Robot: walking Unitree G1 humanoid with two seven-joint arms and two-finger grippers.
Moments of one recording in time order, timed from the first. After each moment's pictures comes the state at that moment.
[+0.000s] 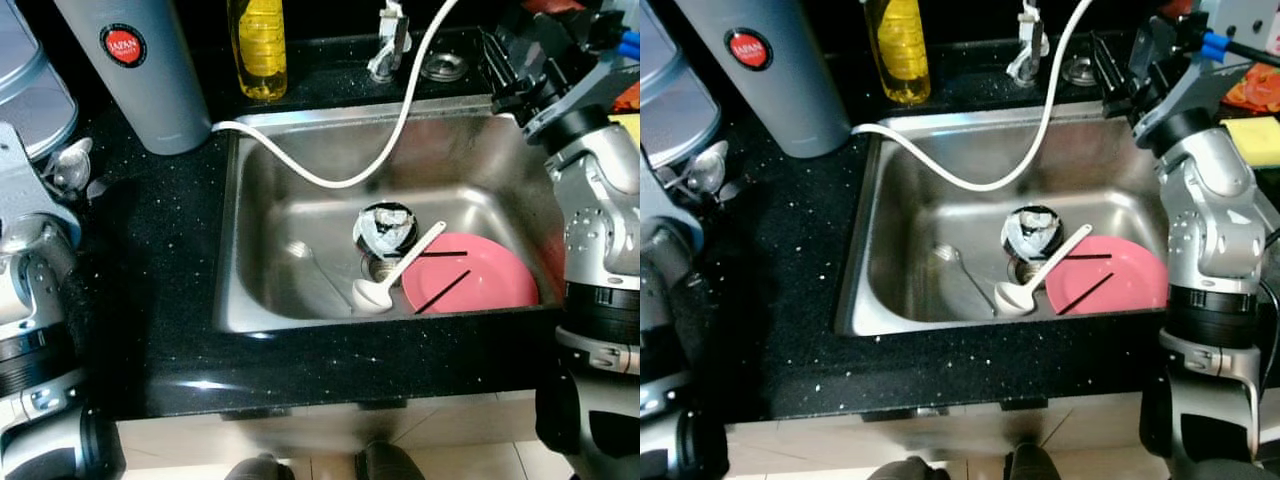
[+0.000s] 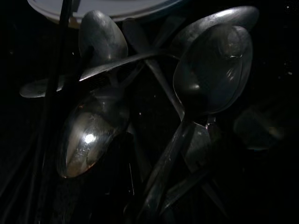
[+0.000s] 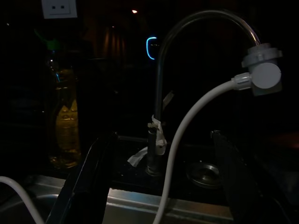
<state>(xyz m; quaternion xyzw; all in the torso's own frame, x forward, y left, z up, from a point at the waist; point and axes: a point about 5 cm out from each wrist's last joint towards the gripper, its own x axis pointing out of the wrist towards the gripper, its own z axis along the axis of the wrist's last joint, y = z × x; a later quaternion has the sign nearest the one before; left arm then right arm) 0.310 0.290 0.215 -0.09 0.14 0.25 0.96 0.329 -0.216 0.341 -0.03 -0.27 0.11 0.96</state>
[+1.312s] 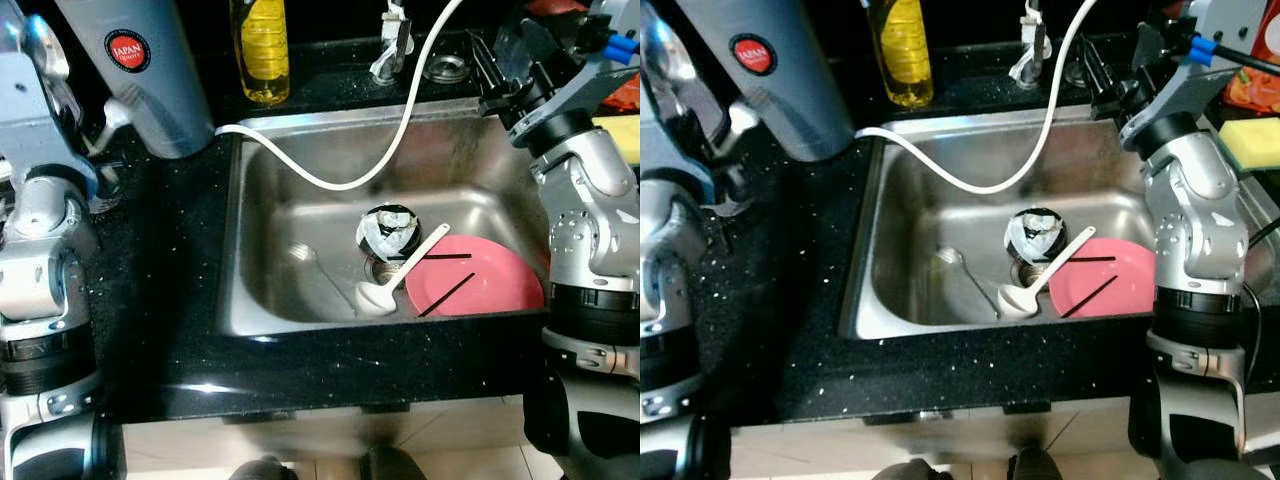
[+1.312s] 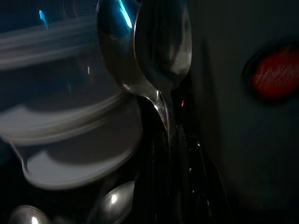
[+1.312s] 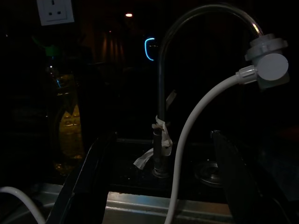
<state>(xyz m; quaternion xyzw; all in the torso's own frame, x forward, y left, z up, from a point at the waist) 0.309 0.244 0.291 0.03 -0.15 0.17 0.97 0.332 -0.207 0.336 -0.01 -0.27 0.11 0.96</state>
